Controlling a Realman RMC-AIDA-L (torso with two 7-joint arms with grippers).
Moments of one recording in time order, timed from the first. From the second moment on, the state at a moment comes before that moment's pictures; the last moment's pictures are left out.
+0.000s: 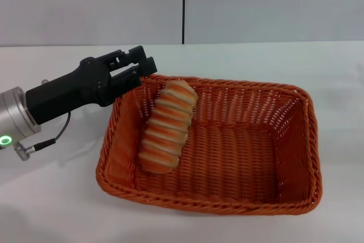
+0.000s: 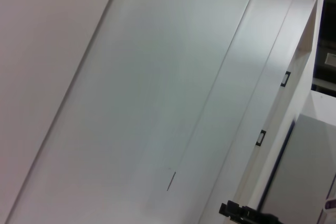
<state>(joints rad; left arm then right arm) -0.50 -2.06 0.51 0.34 1.80 1.72 -1.24 0.33 2.04 -0.29 -0.41 1.56 1.42 -2.00</state>
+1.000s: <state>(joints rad) -0.33 -2.07 0.19 -0.12 1.41 1.74 -0.14 0.32 2.05 -0.29 -0.41 1.59 1.43 -2.00</state>
